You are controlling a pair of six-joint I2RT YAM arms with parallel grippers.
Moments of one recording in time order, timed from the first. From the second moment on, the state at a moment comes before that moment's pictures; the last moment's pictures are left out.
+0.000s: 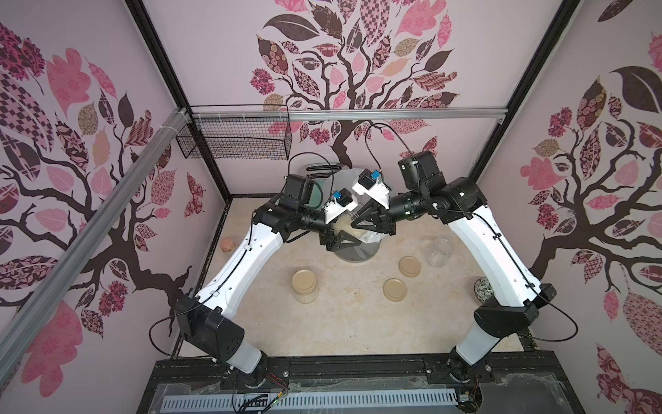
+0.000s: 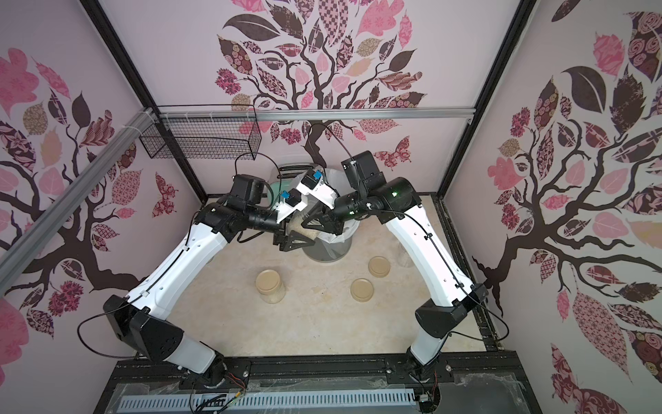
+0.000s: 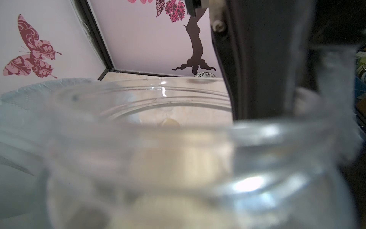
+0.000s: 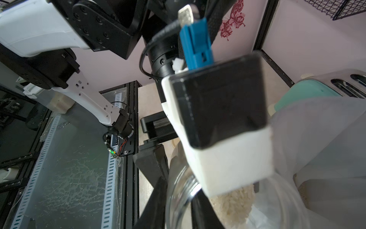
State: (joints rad) left arm -0.46 1.55 1.68 -0.82 0.89 0.59; right arm 0.60 1.70 2.20 -1.22 -0.73 -0.36
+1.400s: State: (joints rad) left arm -0.45 1.50 1.64 -0.66 0.65 0.66; right arm 0.59 1.72 2.12 -1.06 -0.74 -0.26
